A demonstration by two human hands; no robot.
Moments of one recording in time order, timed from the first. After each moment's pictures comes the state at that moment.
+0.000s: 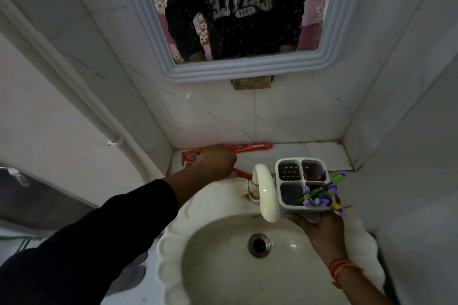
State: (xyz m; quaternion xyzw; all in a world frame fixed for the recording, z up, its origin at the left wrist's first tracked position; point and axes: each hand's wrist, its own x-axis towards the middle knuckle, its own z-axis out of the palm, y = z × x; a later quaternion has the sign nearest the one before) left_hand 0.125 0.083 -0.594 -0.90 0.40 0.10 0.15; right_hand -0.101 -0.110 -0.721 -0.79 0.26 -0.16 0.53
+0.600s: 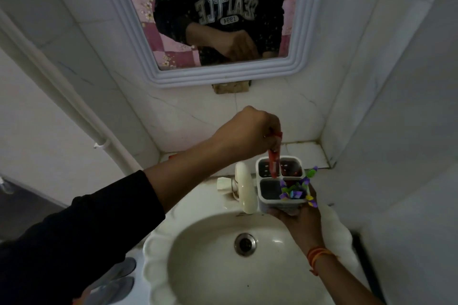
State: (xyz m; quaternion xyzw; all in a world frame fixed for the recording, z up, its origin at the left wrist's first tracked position) left_hand 0.052 0.009 -0.464 -0.83 0.51 0.01 -0.22; right_hand -0.105 -0.102 -0.695 -0.76 0.22 -0.23 0.57
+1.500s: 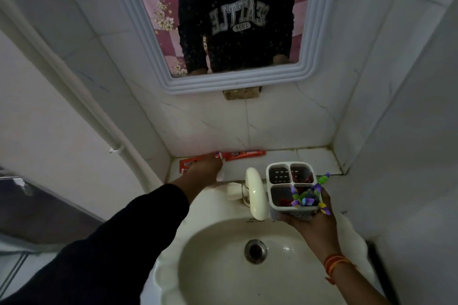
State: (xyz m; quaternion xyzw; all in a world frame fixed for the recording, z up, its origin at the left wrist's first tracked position) left_hand 0.143 0.101 -0.625 -0.93 0.32 0.15 0.09; right_hand -0.106 -0.107 -0.686 -0.73 0.22 -0.21 0.61
